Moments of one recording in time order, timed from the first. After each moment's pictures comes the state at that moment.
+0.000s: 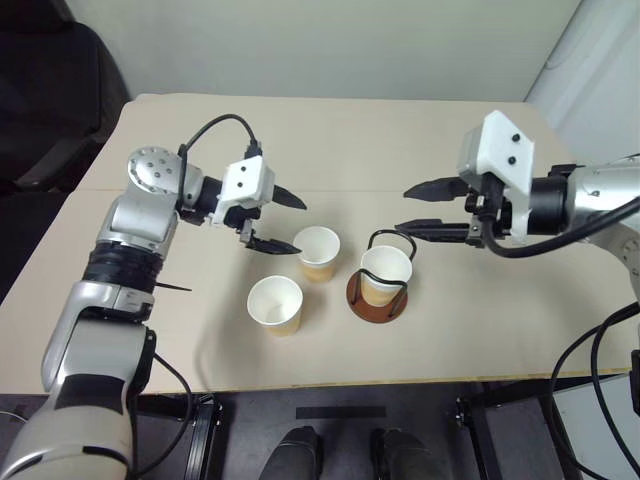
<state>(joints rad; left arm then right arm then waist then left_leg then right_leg) -1.04 0.73 -0.23 0.56 -0.14 -0.09 -1.54 -0.89 -0.92 0.04 -0.56 0.60 1.07 0.91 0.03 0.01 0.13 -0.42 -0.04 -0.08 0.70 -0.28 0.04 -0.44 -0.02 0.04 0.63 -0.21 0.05</state>
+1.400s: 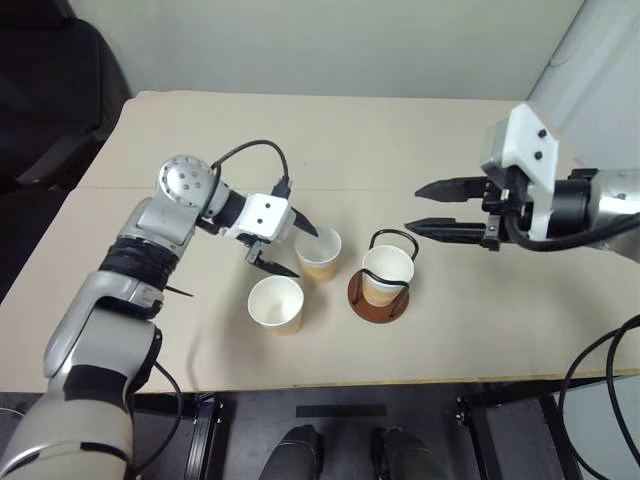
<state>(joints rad) -1.08 0.73 -0.44 0.64 -0.13 -0.38 -1.58 -0.83 -0.98 -0.06 -0.60 0.76 1.12 0.85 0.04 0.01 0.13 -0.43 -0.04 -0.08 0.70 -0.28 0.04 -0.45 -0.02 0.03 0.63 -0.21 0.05</state>
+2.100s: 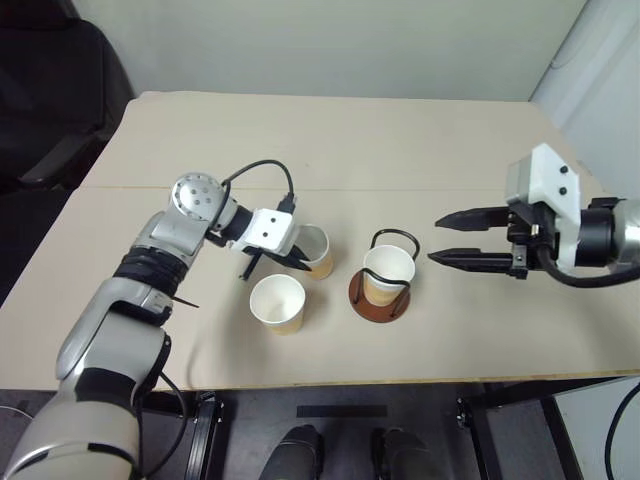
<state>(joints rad) -1.06 0.70 -0.48 0.71 -0.16 -0.41 -1.58 -0.63 -1.11 -0.13 -0.60 0.80 1.00 0.92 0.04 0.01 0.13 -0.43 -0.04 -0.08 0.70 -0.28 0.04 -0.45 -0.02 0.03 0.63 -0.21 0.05</state>
